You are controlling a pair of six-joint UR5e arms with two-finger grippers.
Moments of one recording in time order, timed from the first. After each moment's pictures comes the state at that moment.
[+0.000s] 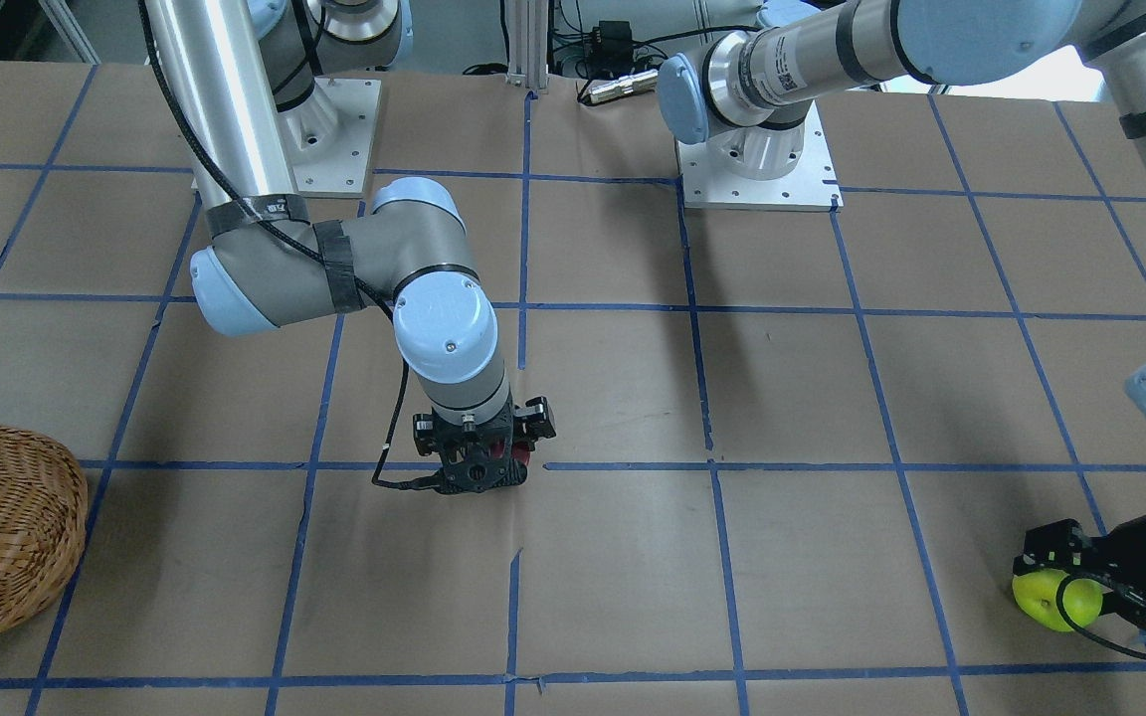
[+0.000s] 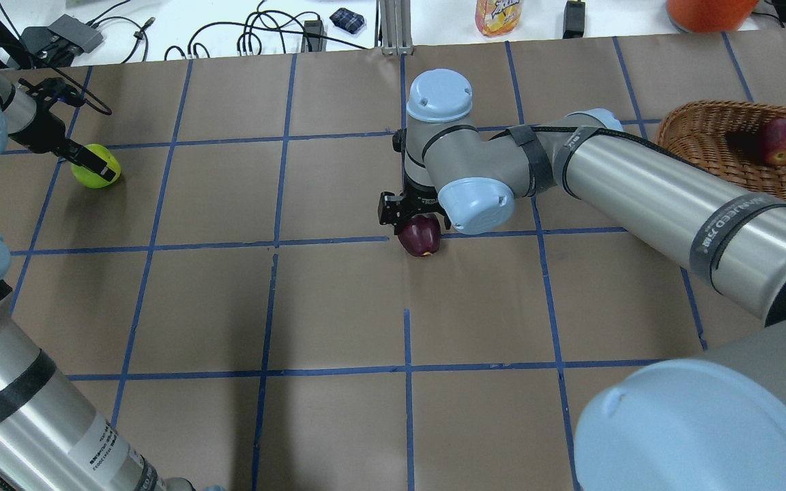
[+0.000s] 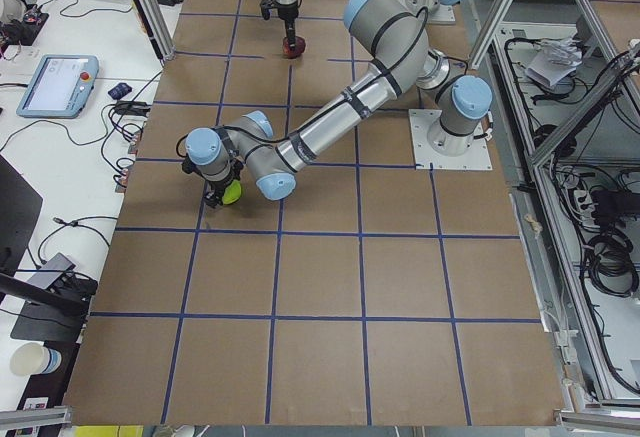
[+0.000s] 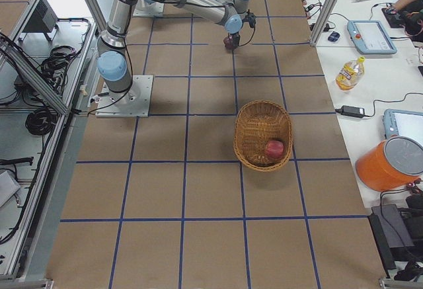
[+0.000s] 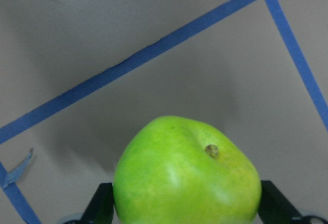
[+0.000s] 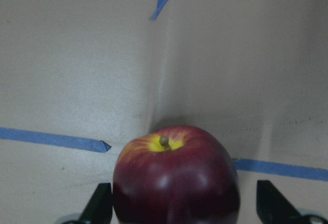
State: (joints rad) left arm -1.03 -2.33 -1.27 -1.17 1.42 1.05; right arm 1.88 -1.04 1.65 -2.14 -1.48 0.19
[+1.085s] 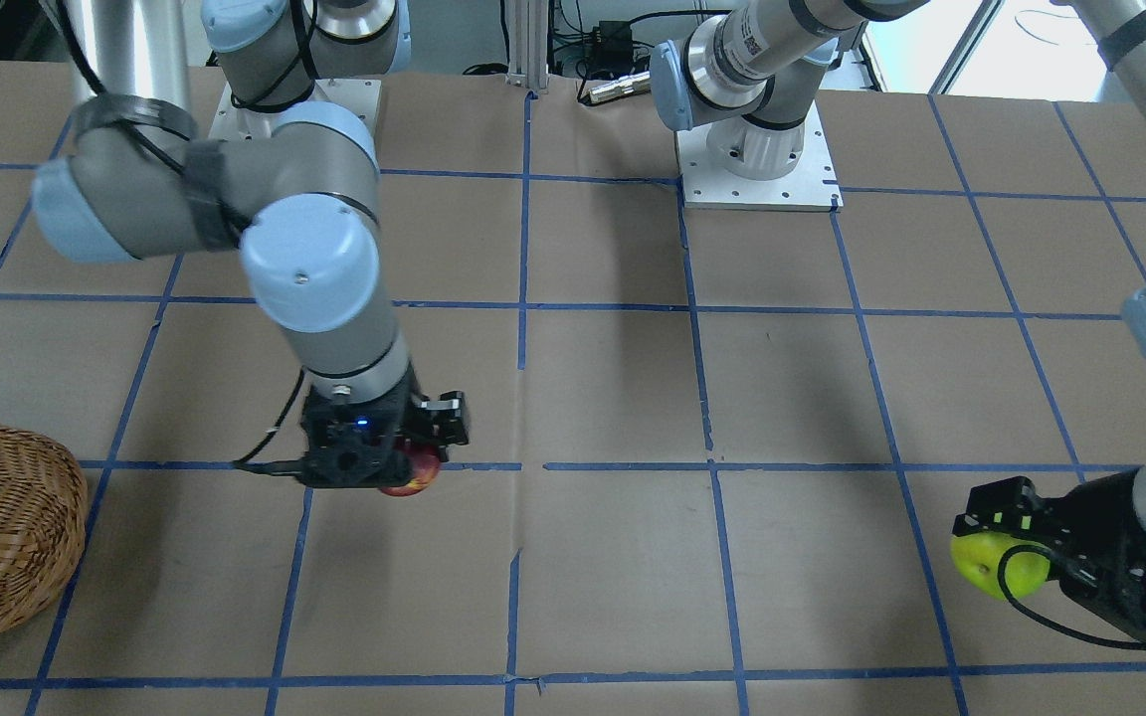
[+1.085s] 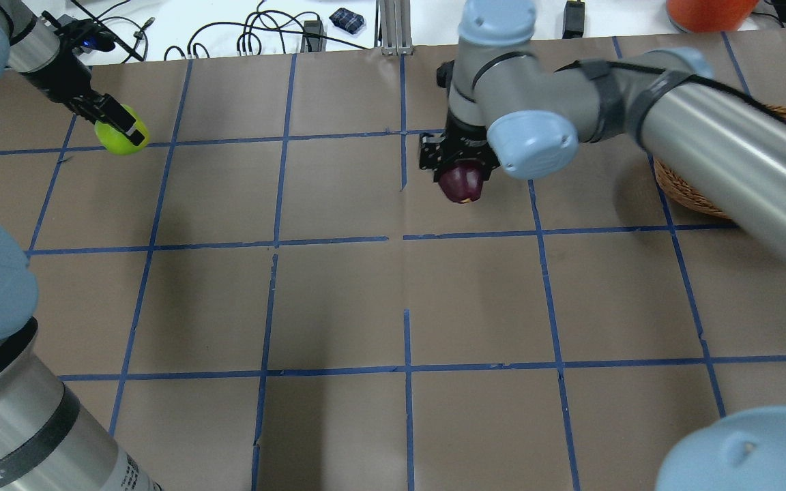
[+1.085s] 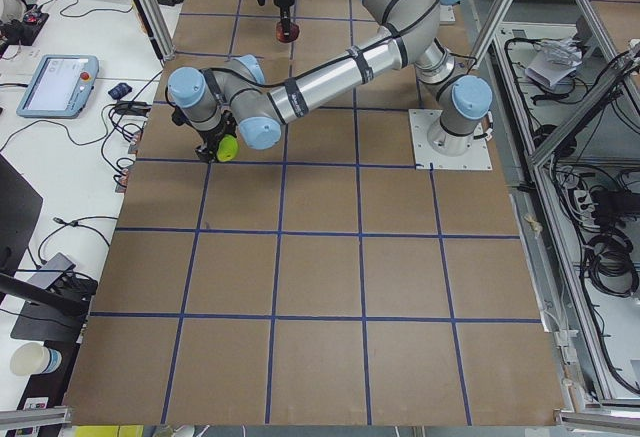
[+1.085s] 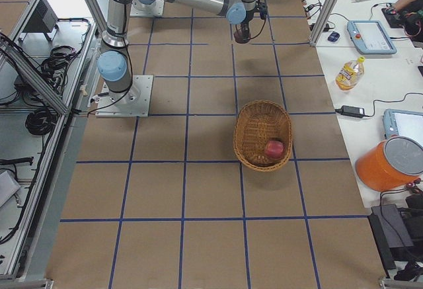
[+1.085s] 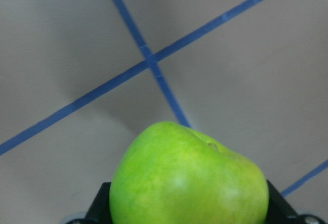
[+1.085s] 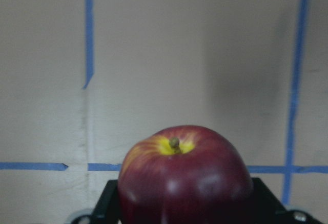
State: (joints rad) left arm -1.21 -2.17 -1.22 -1.49 1.43 0.85; right arm 1.71 -1.21 1.55 -1.97 -1.53 0.16
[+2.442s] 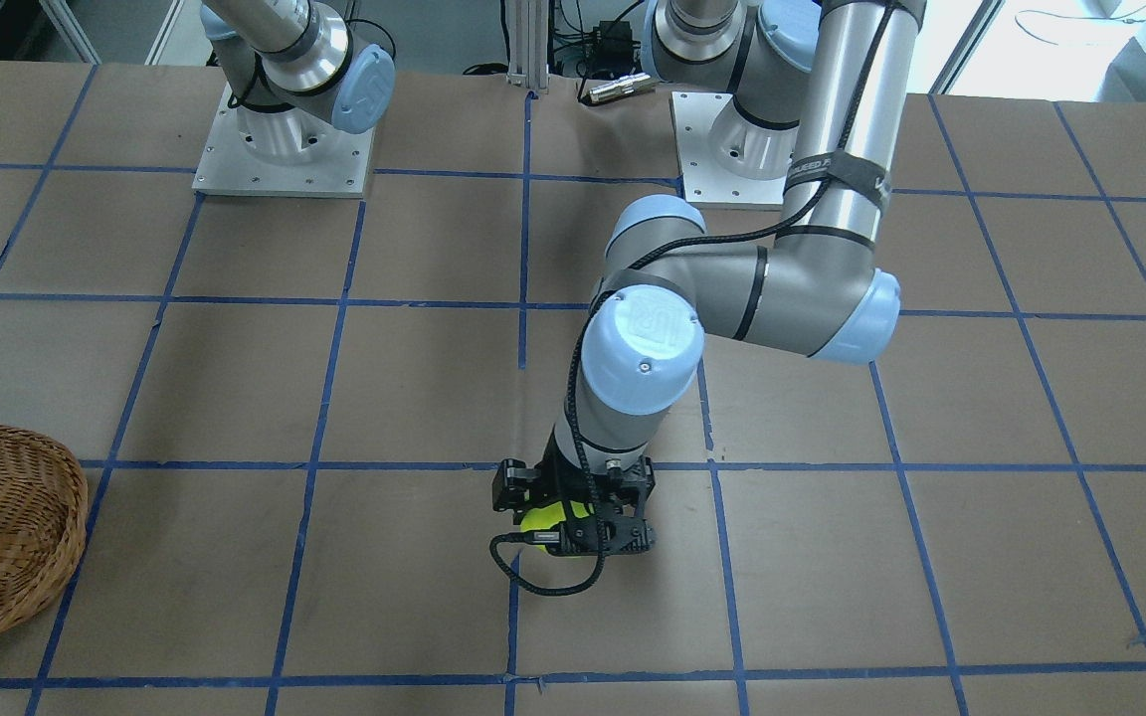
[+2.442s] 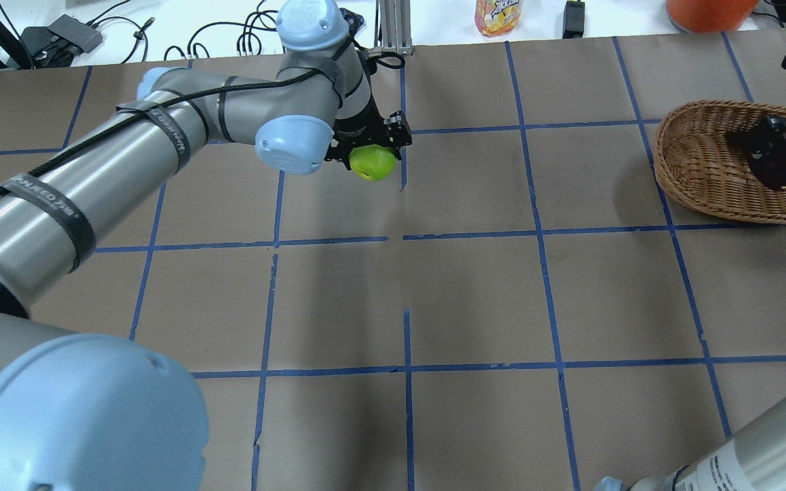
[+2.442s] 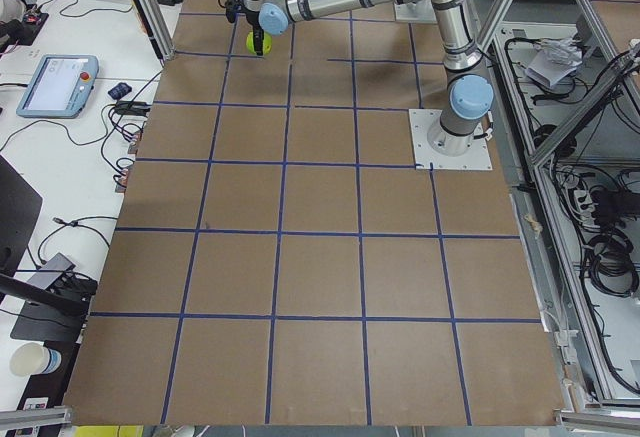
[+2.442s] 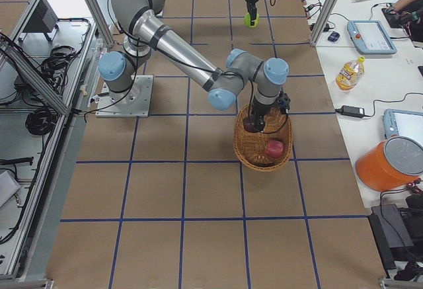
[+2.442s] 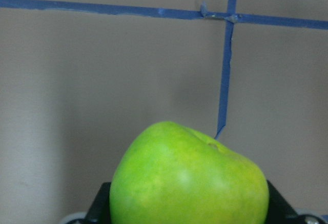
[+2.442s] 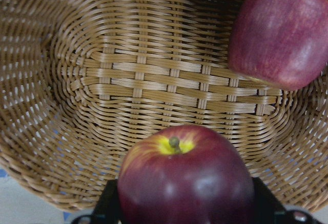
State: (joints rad) left arm -1.84 -2.15 -1.45 -0.99 1.45 -0.37; right arm 1.00 -1.10 1.50 -1.94 -1.63 -0.55
